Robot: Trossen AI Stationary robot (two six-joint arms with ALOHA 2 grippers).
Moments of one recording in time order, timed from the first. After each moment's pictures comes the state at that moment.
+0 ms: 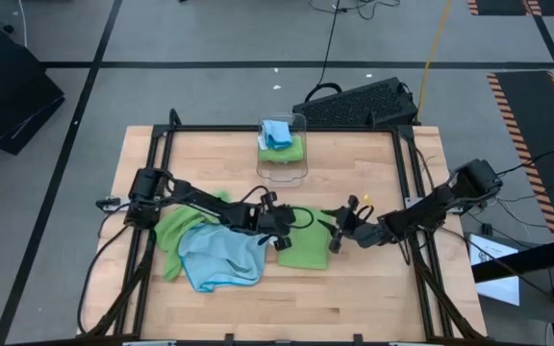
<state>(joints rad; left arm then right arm) -0.13 2.01 1.17 -0.05 -0.40 -0.21 0.38 1.53 0.29 0.73 0.76 0.32</state>
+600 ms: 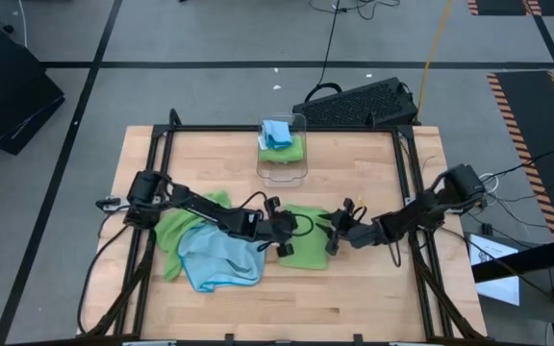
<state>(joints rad) -0.19 2.01 1.17 0.04 -0.42 -0.20 0.35 1.68 0.29 0.81 0.68 0.39</state>
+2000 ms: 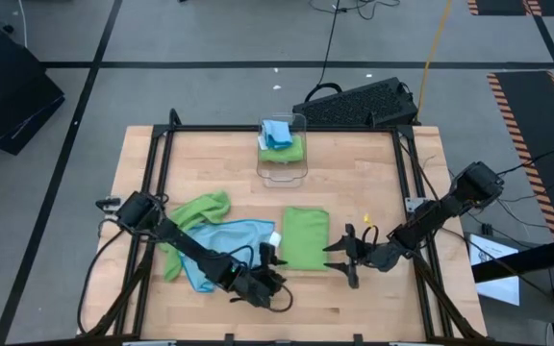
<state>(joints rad) -0.53 2.04 1.17 0.08 -0.60 0.02 0.66 1.54 0.29 0.82 0.58 0.42</state>
